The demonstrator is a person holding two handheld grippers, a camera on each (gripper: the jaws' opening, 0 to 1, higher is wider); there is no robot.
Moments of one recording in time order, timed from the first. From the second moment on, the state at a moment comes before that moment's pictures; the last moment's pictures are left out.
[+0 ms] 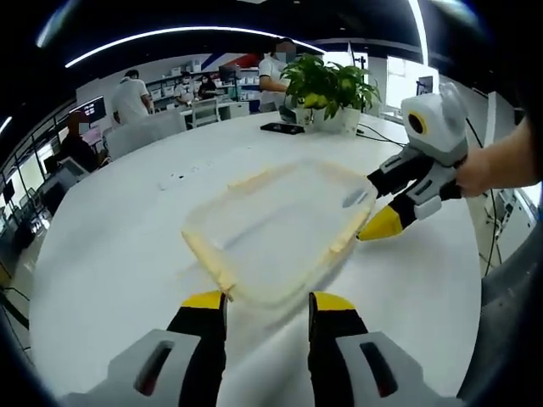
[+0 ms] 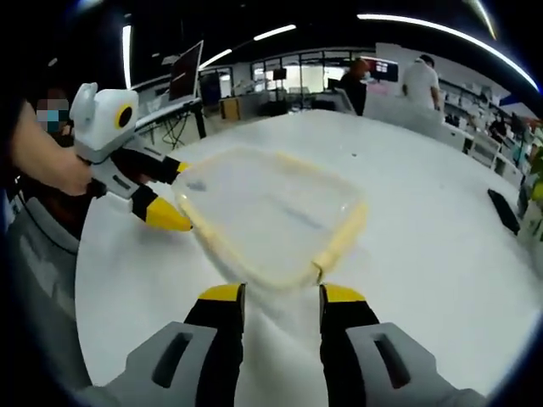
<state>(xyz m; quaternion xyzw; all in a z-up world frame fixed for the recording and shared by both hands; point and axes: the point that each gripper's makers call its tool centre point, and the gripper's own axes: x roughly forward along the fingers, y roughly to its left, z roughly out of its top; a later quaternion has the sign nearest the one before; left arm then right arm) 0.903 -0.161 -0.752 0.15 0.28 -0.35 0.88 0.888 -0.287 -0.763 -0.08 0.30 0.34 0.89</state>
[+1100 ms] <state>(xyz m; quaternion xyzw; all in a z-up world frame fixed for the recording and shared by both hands) 0.894 -0.108 -0.762 0.17 0.30 -0.32 0.88 0.881 -0.236 -0.761 -0.08 0.30 0.36 0.88</state>
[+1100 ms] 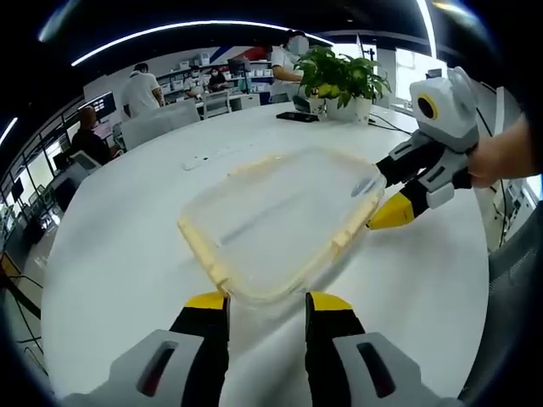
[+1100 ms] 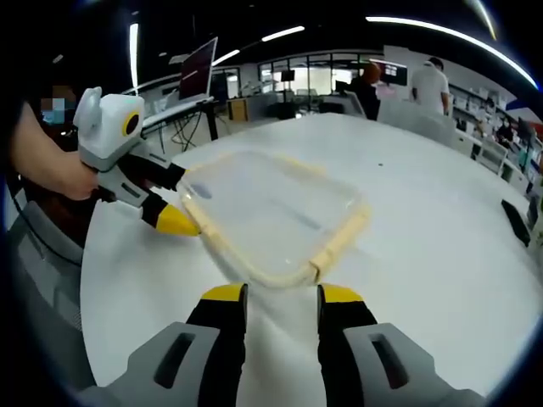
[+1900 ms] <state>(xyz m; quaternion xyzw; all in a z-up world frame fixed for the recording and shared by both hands) 0.864 -0.098 -0.734 0.12 0.30 -0.30 0.90 0.860 -0.251 -0.739 -0.05 0.31 0.32 0.89</state>
